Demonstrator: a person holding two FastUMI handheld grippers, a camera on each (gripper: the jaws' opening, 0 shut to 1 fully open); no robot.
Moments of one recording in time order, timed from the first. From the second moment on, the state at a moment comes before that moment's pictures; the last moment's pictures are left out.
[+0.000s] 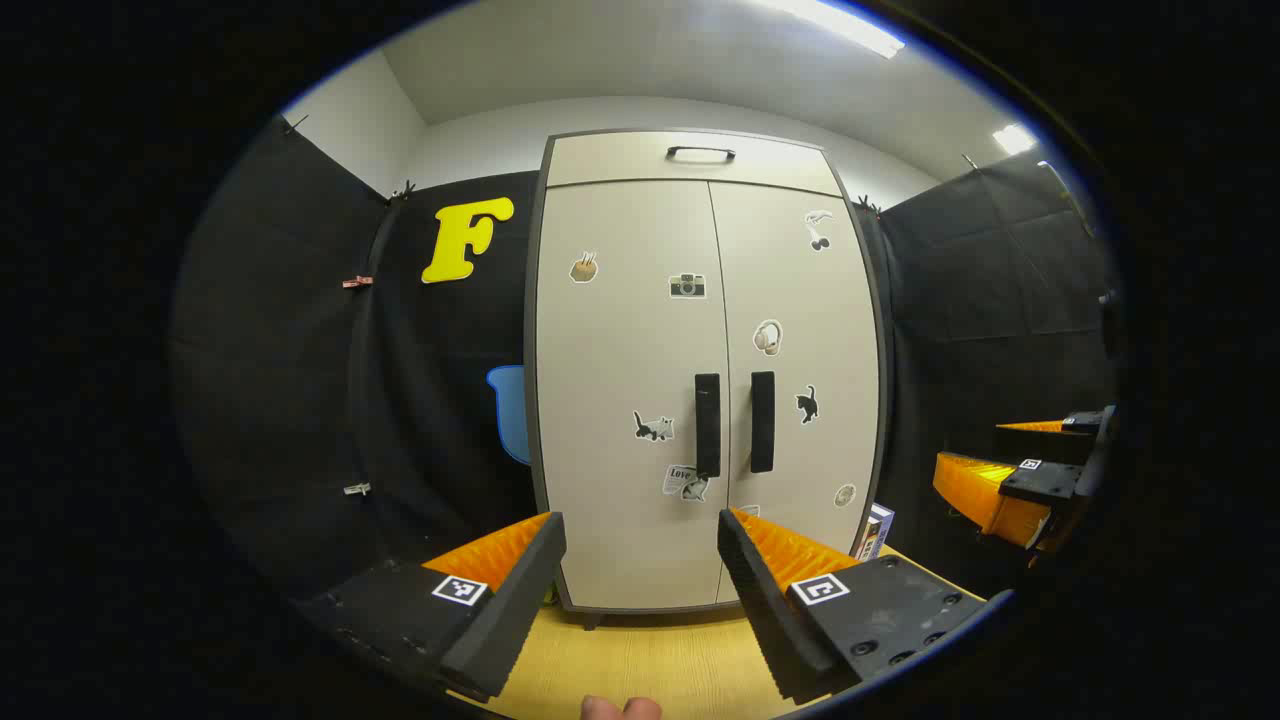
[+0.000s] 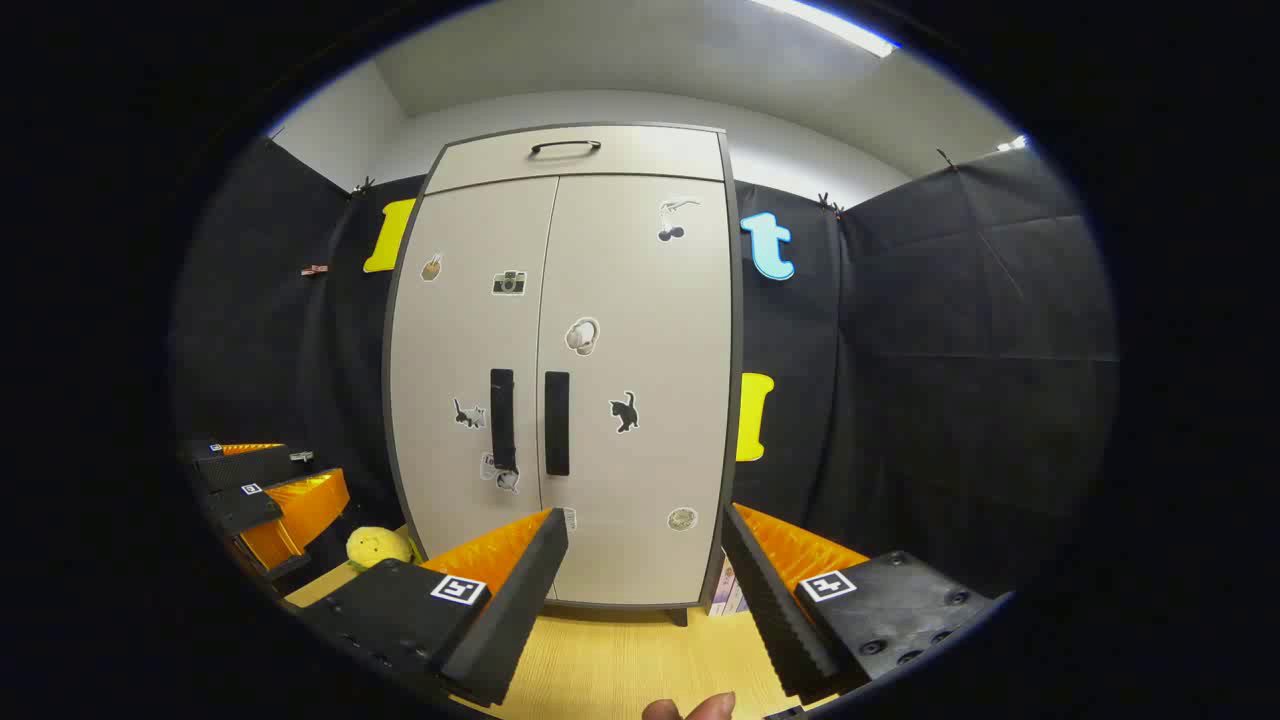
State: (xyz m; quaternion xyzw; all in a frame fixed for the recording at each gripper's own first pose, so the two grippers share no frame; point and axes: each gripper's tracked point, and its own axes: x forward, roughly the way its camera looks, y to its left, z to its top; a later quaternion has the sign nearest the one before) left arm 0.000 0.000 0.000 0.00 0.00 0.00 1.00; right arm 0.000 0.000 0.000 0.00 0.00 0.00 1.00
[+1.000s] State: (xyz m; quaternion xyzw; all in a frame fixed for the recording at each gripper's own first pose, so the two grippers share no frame) left arm 0.001 0.003 -0.002 0.01 0.00 0.00 1.00; right arm 0.001 0.003 0.002 0.00 0.00 0.00 1.00
